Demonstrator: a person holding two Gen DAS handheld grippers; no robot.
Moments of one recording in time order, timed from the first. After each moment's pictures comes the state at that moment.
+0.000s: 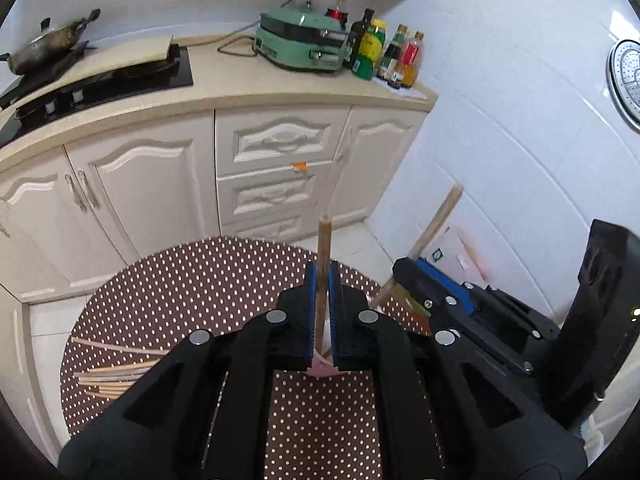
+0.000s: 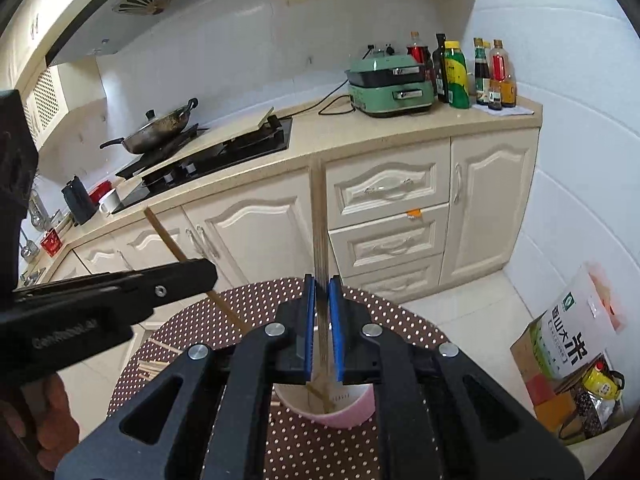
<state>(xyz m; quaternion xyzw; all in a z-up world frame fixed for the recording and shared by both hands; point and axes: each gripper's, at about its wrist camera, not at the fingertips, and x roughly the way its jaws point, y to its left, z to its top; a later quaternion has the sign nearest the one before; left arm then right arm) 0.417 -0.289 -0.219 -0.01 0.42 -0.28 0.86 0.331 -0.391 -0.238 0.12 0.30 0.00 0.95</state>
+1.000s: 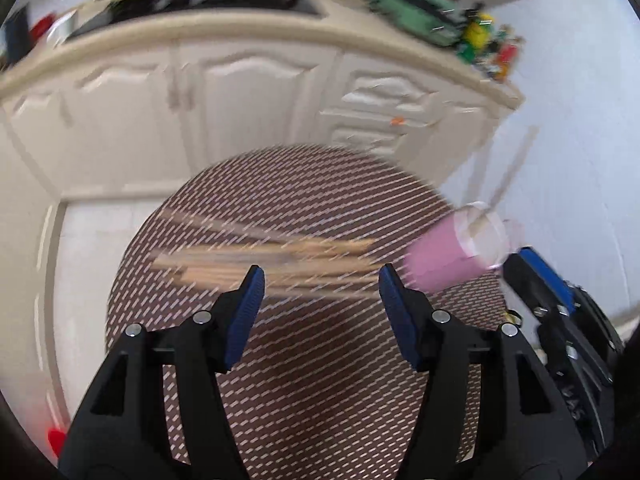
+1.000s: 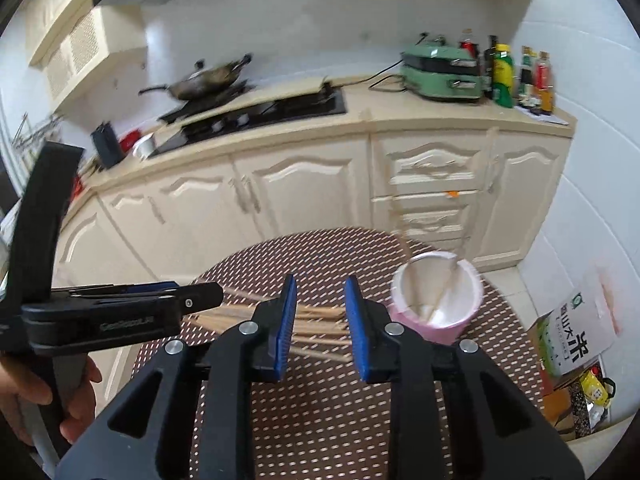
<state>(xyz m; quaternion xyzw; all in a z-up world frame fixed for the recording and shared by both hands) 0.397 -0.135 -0.280 -0.06 0.52 -0.13 0.84 0.304 -0.286 -0.242 0.06 0.35 0.05 0.93</state>
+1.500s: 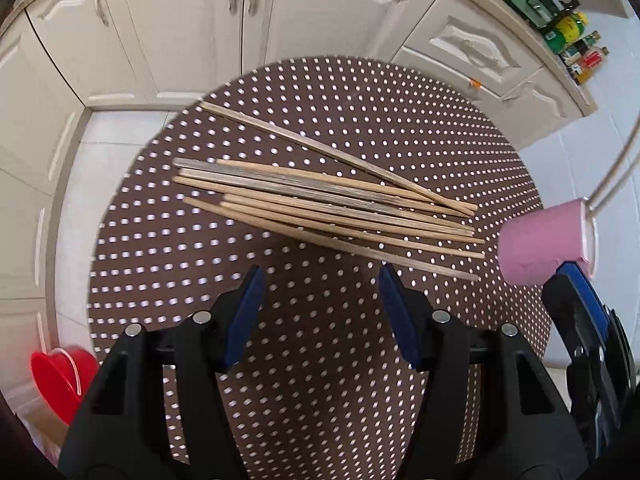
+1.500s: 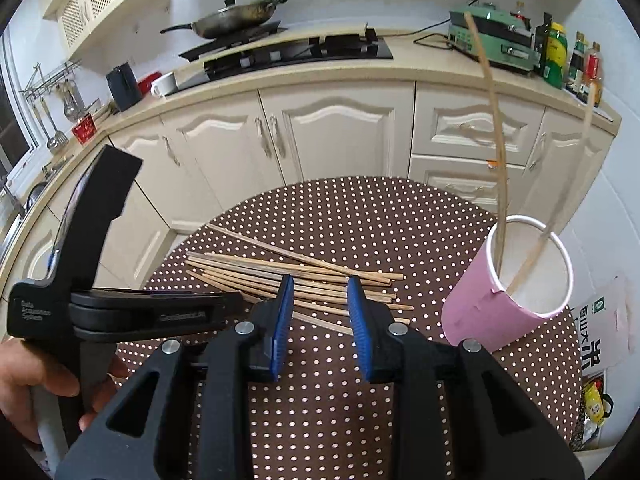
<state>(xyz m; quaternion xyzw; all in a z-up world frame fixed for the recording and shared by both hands) 0.424 -0.109 -0.375 -0.11 0.62 -0.05 0.78 0.344 -0.257 -0.297 0.03 0.42 0.10 0.90</state>
